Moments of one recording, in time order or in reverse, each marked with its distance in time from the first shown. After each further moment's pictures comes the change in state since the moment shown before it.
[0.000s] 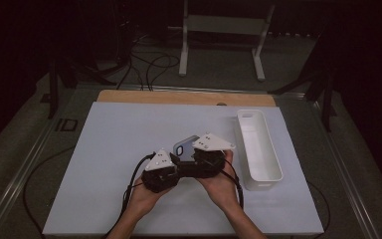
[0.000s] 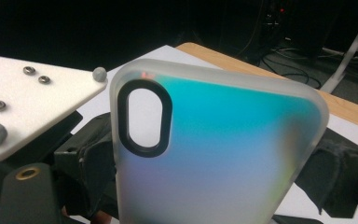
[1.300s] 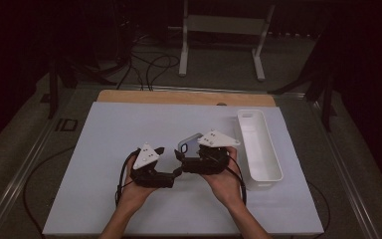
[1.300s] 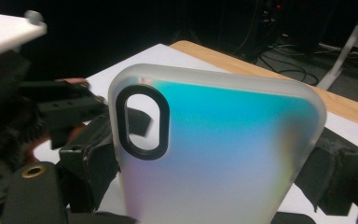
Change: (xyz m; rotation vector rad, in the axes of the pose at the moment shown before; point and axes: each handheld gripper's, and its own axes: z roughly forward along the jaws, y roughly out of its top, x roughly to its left) left arm 0.015 0.001 -0.029 -0.100 0.228 -0.015; right arm -0.015 -0.001 -0.002 0.005 -0.013 0.016
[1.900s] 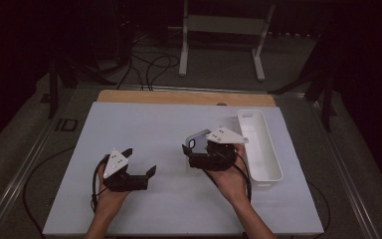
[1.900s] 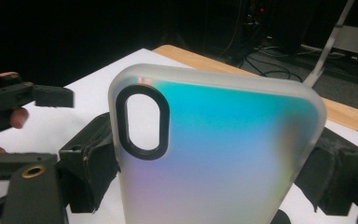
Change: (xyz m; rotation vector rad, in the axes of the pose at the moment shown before) left arm 0.042 -0.043 -0.047 -0.040 0.193 -0.035; right arm -0.015 0.001 -0.007 -0.016 -0.047 0.011
